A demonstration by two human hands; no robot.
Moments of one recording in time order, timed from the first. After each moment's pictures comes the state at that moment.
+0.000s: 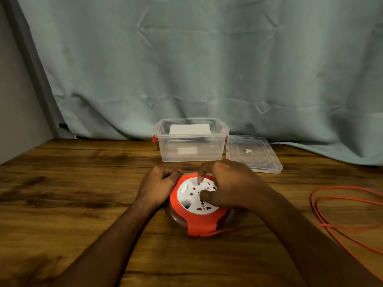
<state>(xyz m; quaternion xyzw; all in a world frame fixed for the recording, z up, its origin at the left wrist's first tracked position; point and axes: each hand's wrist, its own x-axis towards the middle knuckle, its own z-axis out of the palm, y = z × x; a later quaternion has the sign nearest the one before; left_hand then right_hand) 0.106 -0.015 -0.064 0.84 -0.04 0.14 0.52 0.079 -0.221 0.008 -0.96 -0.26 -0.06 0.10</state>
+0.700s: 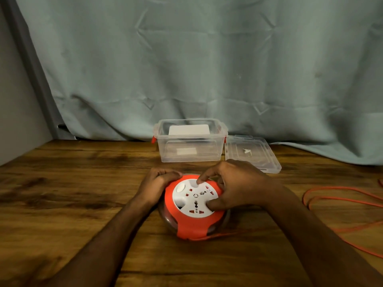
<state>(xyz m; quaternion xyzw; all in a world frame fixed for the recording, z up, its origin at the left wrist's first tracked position) 0.109 -0.012 -0.063 0.72 -0.06 0.08 0.68 0.088 -0.240 0.010 -0.95 -0.28 -0.01 0.10</state>
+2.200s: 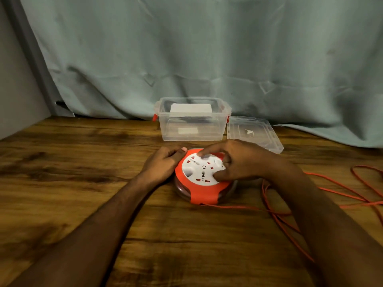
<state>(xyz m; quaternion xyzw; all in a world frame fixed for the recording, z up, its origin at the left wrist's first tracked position) 0.124 -0.008 -0.080 0.81 -0.09 0.06 0.57 0.094 -0.244 0.011 -0.95 -0.28 0.02 0.10</state>
